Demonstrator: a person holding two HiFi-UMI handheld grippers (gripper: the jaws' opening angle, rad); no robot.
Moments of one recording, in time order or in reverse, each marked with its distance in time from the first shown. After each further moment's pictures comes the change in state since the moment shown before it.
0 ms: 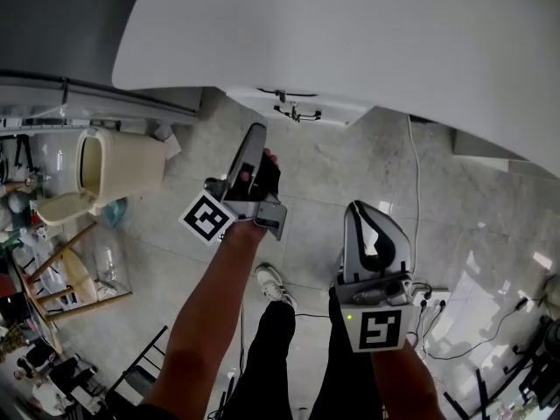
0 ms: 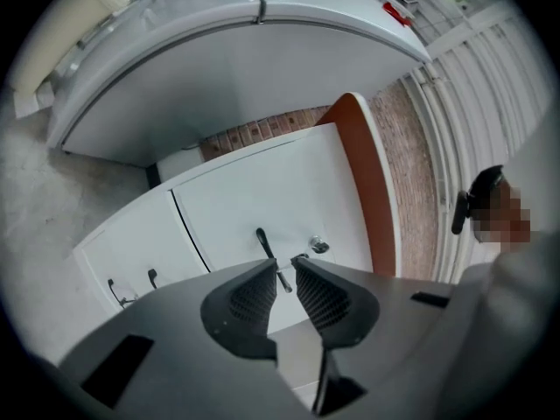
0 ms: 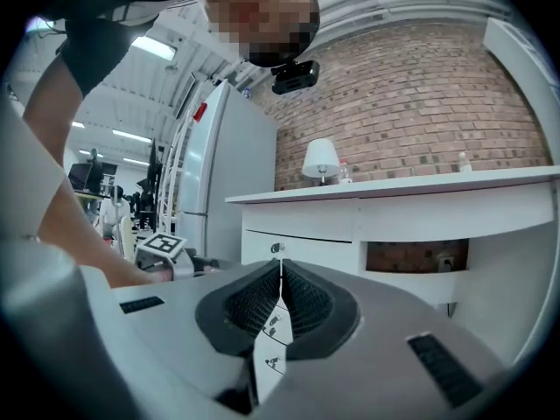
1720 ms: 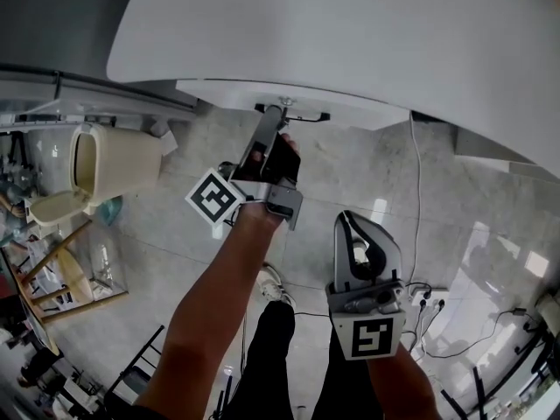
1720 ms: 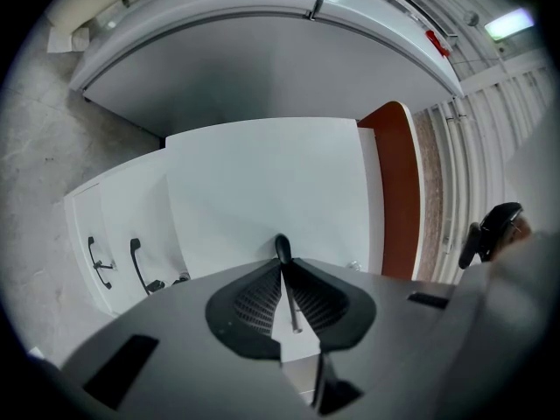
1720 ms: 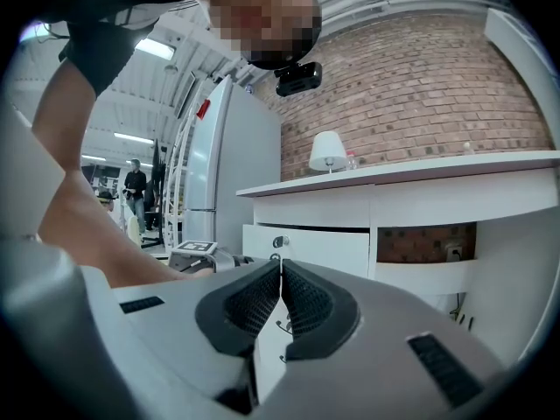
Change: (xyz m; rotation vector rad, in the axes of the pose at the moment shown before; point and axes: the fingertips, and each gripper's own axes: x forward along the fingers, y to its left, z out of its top) left arm 0.029 0.012 -0.004 -0.200 -0.025 -0.052; right arm 0.005 0.031 -0.013 0.021 0.020 0.029
